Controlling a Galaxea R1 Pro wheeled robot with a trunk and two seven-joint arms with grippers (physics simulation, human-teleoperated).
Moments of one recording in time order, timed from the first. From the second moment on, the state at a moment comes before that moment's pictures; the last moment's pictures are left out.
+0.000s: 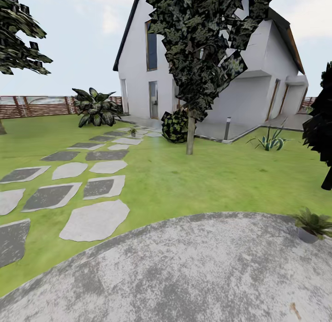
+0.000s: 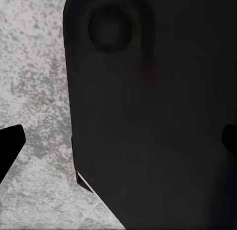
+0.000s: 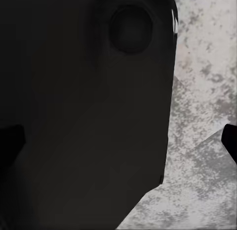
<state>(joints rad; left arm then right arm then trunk) 0.00 0.00 0.00 0.00 0.00 0.00 0.00 0.00 0.00 0.00 0.00 0.00 0.00 0.00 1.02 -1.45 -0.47</state>
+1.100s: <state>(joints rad) 0.00 0.01 0.01 -0.04 0.01 0.03 0.01 -0.07 -0.05 -0.01 -0.16 0.00 -0.03 -0.01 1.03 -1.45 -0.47</state>
